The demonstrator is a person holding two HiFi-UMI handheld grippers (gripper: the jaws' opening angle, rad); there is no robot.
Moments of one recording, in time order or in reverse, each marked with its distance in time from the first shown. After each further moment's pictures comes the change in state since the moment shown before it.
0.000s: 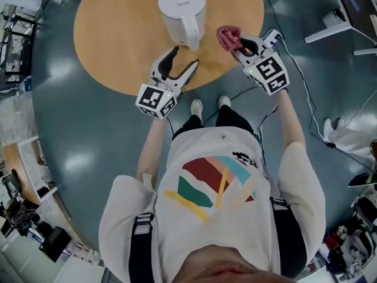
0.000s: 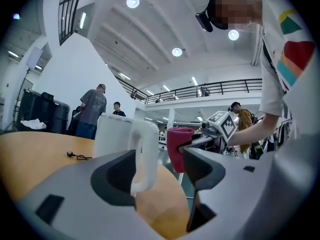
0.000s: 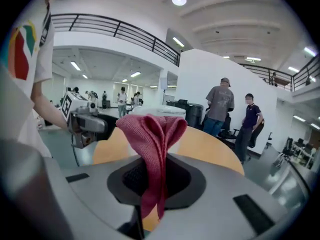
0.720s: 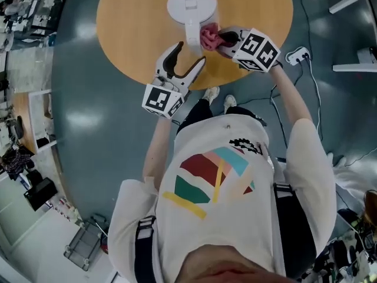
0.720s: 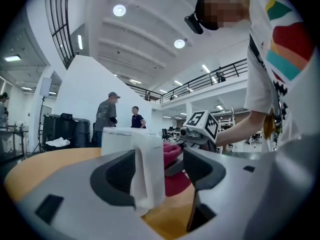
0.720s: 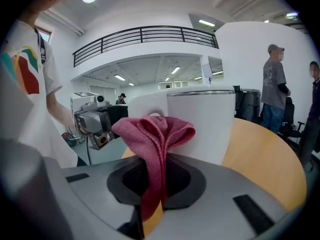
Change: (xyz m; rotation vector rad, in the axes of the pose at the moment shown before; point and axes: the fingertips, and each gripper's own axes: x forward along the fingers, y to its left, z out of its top) left arm 0.060 -0.005 0.012 0.123 0.015 0.270; right arm 0.076 0.002 -0.002 -0.075 0.028 0.643
